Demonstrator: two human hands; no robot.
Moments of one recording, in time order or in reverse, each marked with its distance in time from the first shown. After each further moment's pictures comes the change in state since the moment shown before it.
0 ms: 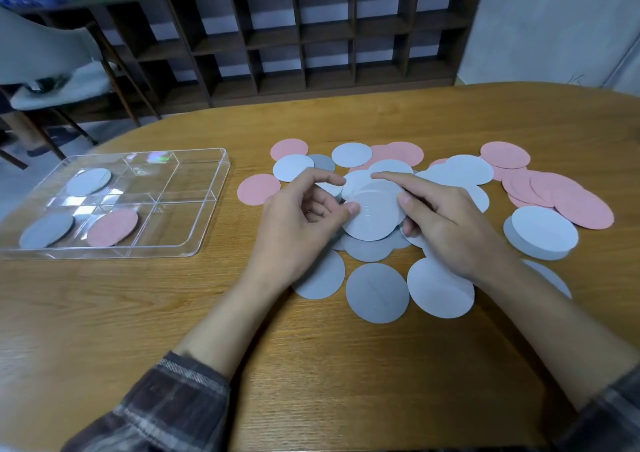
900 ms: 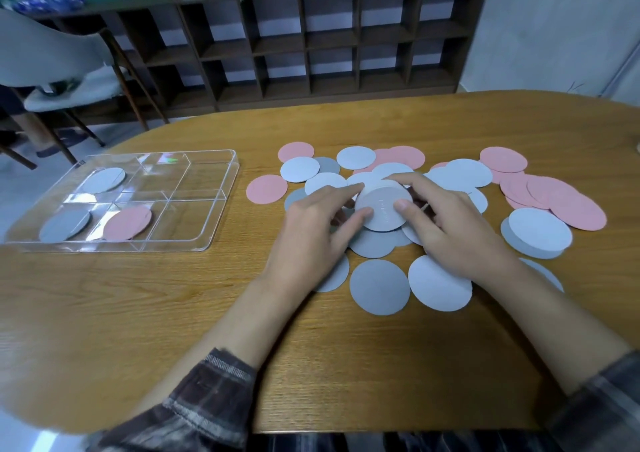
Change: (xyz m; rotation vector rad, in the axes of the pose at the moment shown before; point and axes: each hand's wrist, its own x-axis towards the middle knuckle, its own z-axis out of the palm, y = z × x) left_hand -0.007 -0.008 0.010 0.427 0.073 0.343; right_hand -0.004 0.005 -0.003 -0.224 -0.008 -0.091
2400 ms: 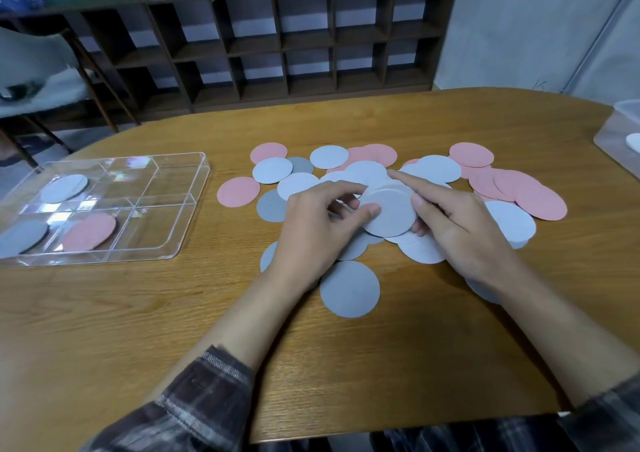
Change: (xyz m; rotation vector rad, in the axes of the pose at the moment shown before) left_hand 0.015 0.033 0.024 -0.334 -0.102 -0.270; right_hand -0.027 0.018 -0.022 0.159 0.112 0.098
